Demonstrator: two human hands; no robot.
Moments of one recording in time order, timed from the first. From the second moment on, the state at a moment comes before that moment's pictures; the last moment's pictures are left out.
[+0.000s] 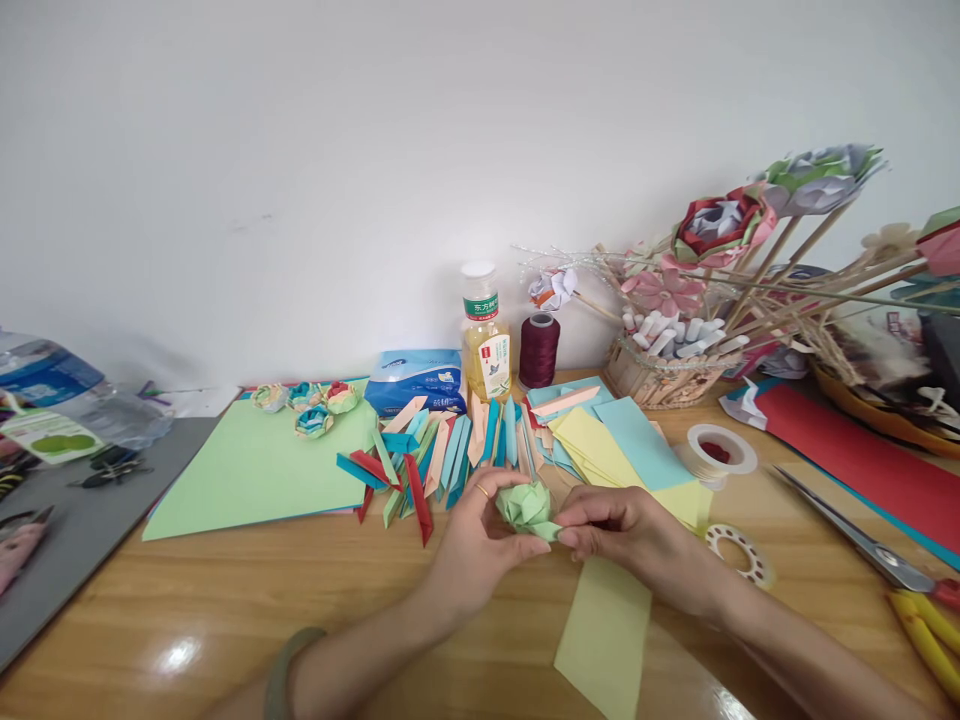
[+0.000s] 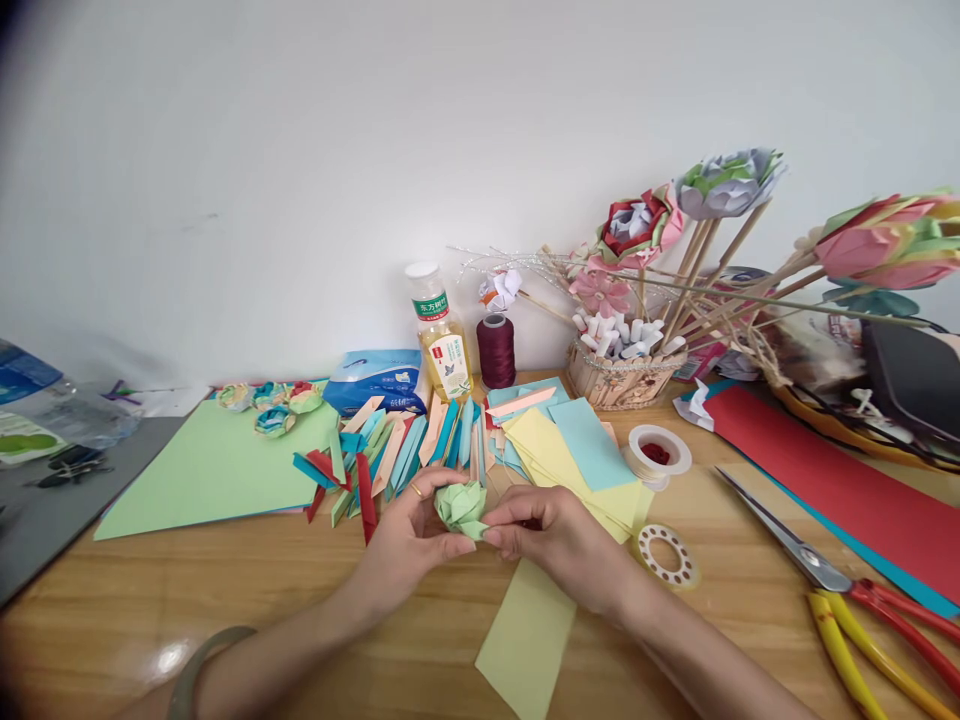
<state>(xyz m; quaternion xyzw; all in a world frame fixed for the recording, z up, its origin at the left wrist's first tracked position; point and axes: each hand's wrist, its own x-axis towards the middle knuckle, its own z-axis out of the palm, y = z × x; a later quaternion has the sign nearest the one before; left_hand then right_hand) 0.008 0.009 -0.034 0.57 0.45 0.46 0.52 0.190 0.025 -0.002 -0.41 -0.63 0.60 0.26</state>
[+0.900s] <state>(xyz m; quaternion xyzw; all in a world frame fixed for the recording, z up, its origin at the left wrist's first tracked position) 0.006 0.003 -0.021 0.40 0.45 0.42 0.68 0.195 0.018 0.008 -0.36 -0.83 0.33 0.29</state>
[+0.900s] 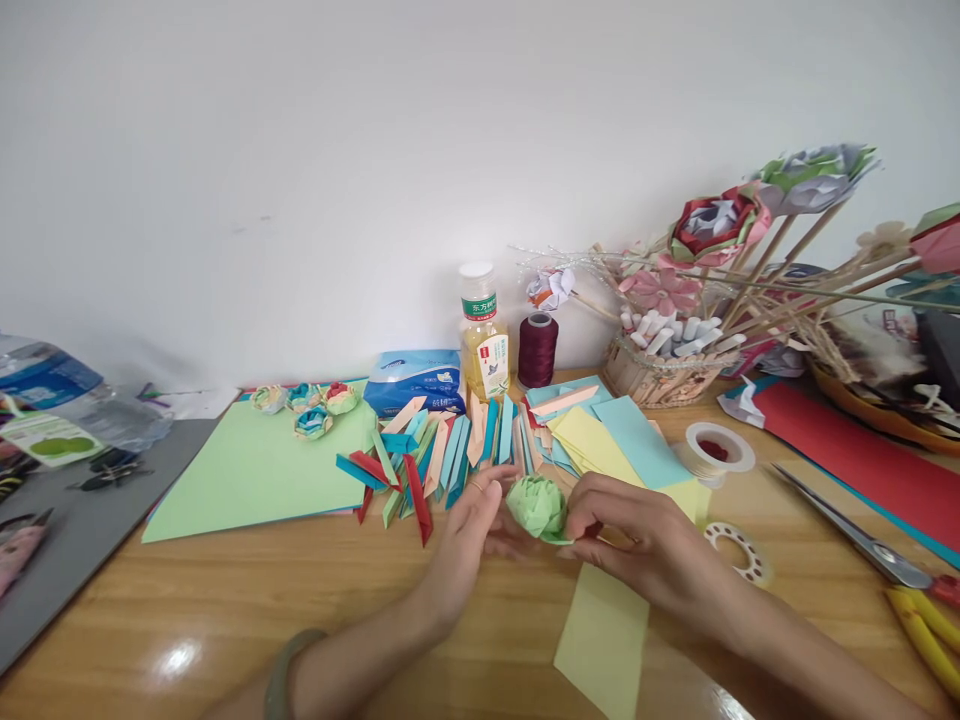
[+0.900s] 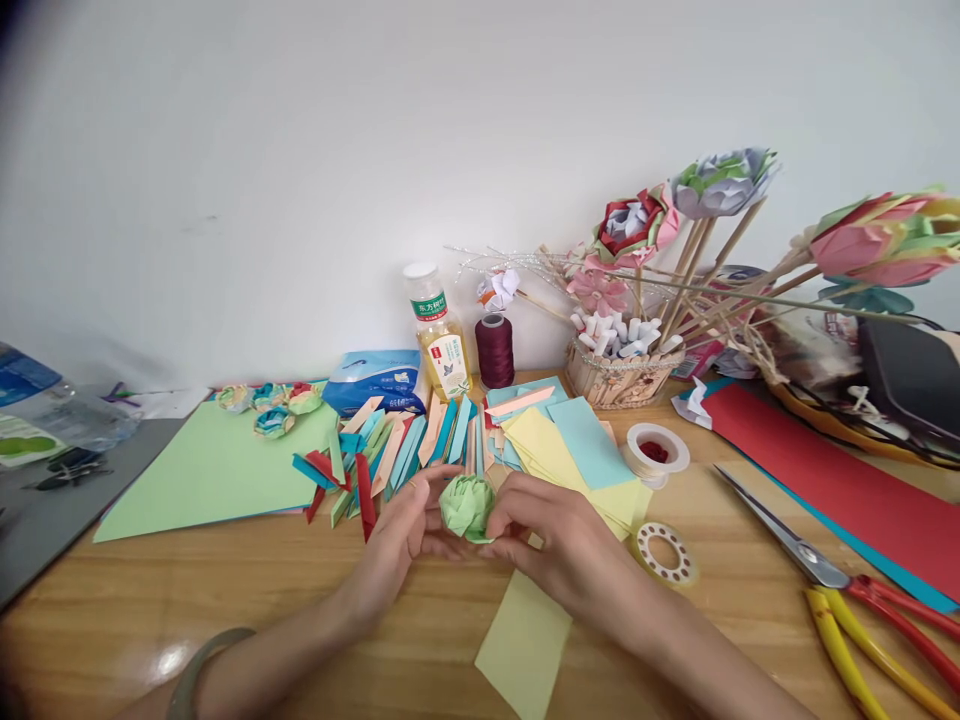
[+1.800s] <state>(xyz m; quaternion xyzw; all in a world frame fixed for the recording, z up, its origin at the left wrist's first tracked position) 0.007 0.007 -0.026 0.40 0.39 0.44 0.70 0.186 0.016 -0.007 -0.49 -0.73 0.35 0.31</state>
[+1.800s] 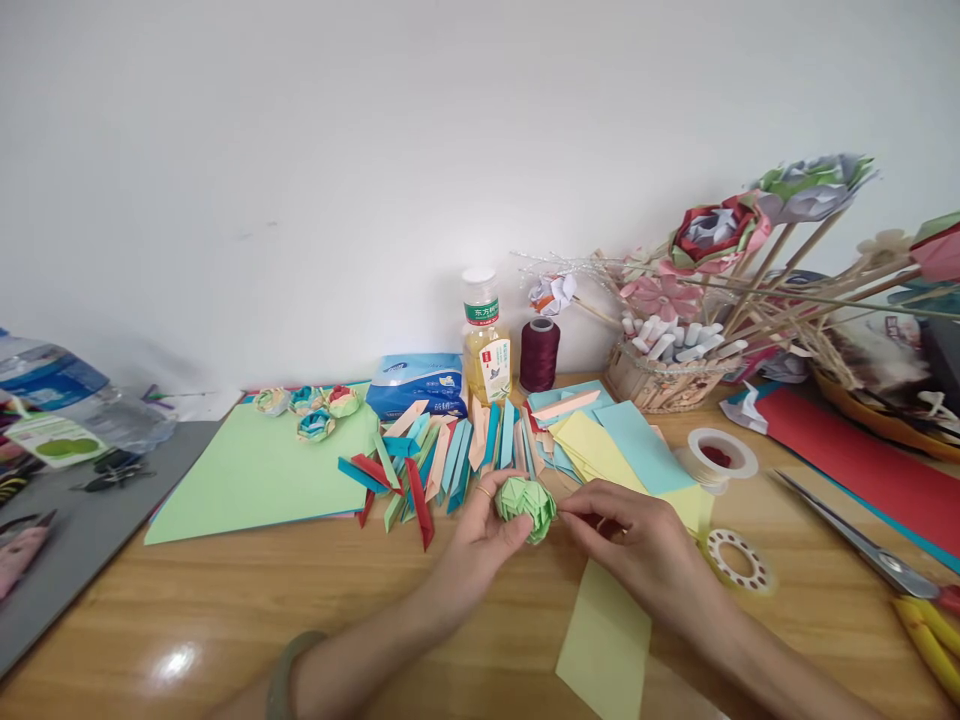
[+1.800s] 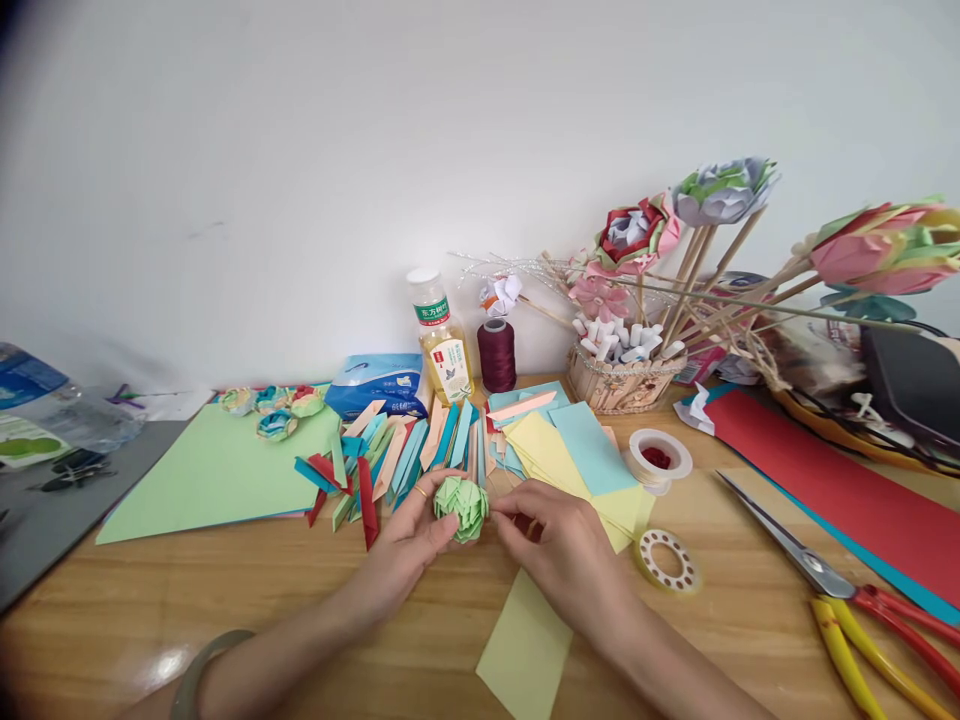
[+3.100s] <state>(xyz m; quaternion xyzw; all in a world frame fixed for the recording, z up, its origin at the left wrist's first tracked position) 0.008 0.008 -0.018 0.27 0.33 0.44 0.79 0.180 0.016 -0.002 -0.50 -0.67 0.44 0.32</state>
